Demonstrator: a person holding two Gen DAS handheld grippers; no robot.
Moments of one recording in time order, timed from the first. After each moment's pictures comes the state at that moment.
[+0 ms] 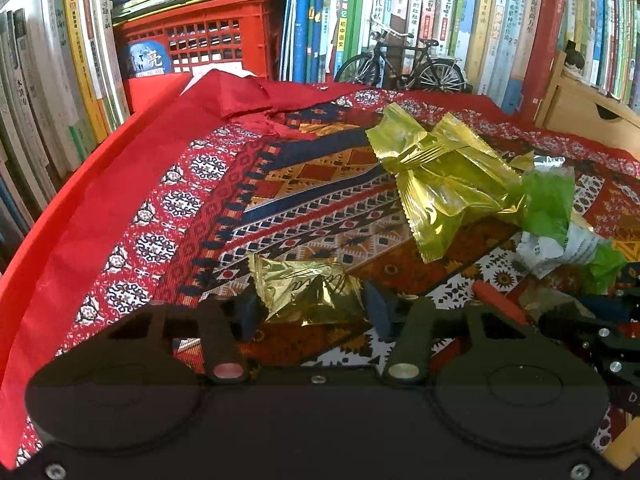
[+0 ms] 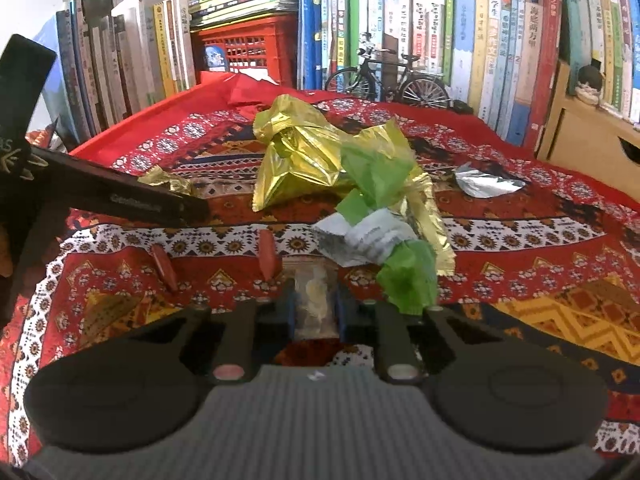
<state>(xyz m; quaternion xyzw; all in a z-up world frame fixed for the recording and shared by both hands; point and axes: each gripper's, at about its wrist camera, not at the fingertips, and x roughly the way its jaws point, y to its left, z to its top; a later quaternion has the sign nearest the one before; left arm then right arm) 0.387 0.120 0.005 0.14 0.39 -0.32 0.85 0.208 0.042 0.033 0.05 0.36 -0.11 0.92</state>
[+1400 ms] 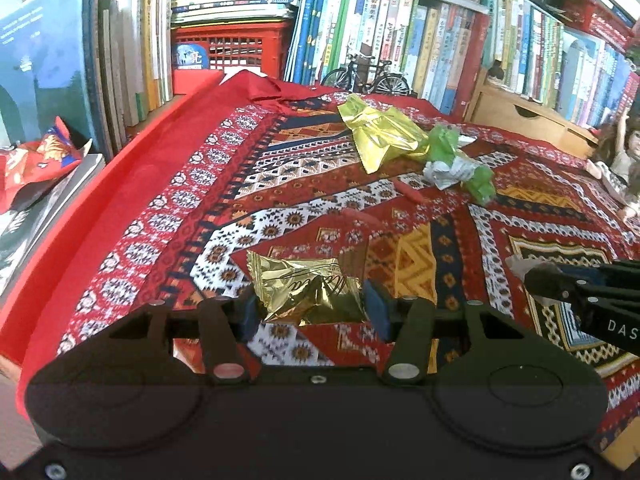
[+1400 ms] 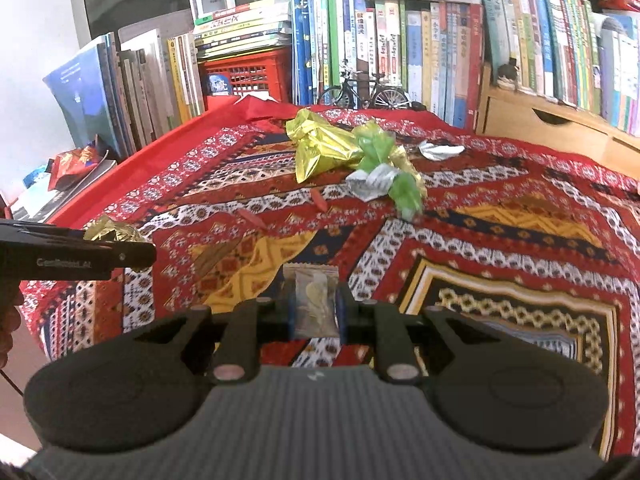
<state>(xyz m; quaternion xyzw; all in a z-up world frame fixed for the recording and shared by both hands) 0.255 0.262 0.064 0.10 0.38 -0.35 0.85 0.095 0.148 0.079 0.09 0.34 -0.18 0.92</state>
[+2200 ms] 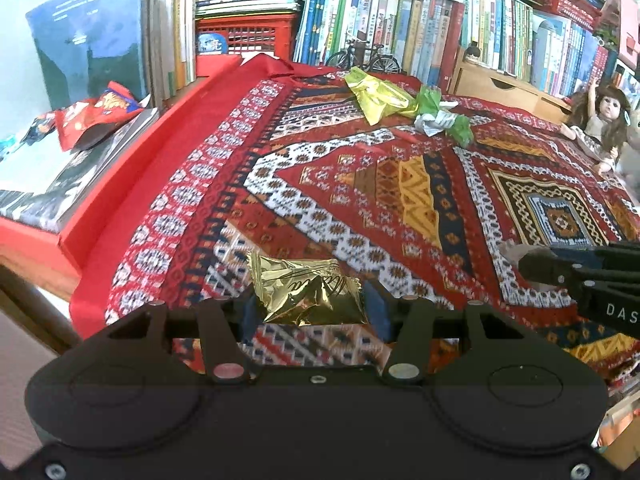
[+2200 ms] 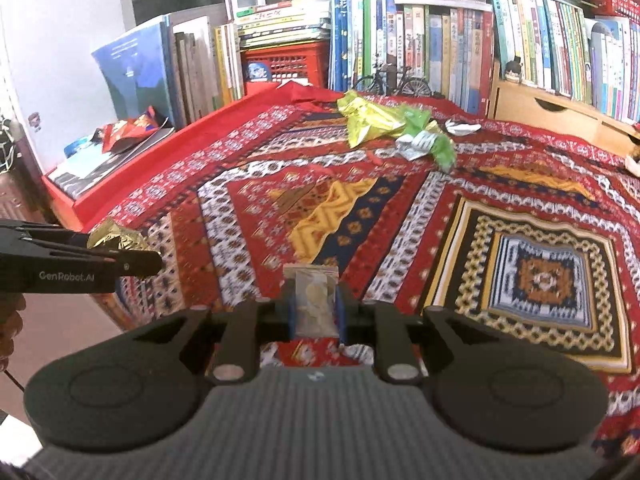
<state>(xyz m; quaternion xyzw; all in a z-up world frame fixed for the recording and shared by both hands) 0.193 0.370 0.062 0.12 0.38 -0.37 0.84 0.041 0.251 0.076 0.08 0.34 -0.17 0.92</state>
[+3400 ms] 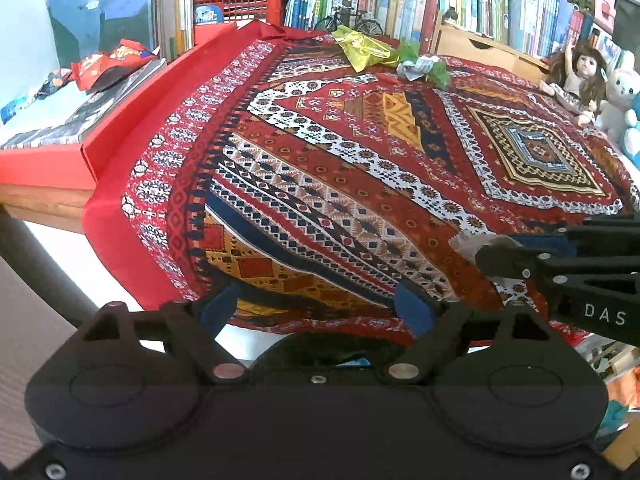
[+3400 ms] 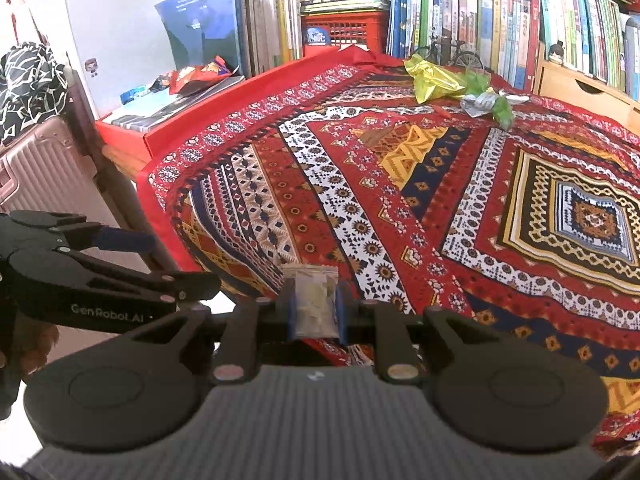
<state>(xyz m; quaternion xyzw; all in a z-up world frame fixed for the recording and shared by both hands) 0.141 0.430 0.032 0.14 0.39 -0.38 0.83 0.018 0.329 0.051 0.08 0.37 -0.12 0.92</state>
